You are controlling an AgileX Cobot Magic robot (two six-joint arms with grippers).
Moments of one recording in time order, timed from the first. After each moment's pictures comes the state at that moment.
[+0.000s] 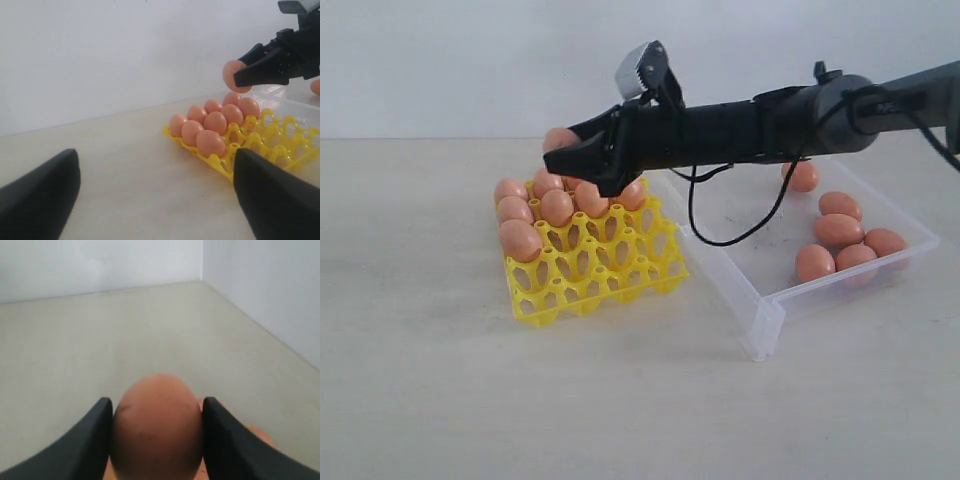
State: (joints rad) left arm -0.11 0.00 0.00 -0.39 0.18 0.50; right arm 0.39 2.31 -1.63 1.74 1.02 -2.12
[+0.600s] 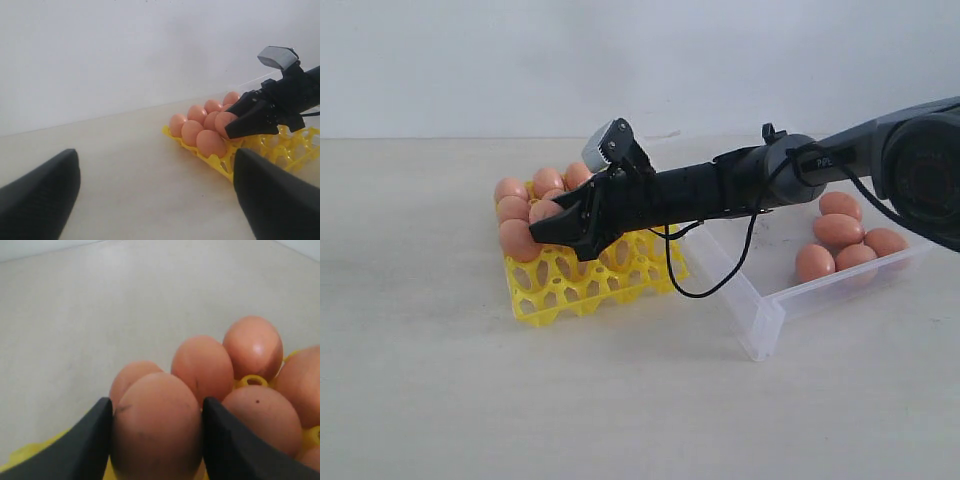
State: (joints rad) left arm -0.11 0.00 0.00 -0.39 0.18 0.50; right arm 0.45 2.44 -1.63 1.73 0.94 -2.12
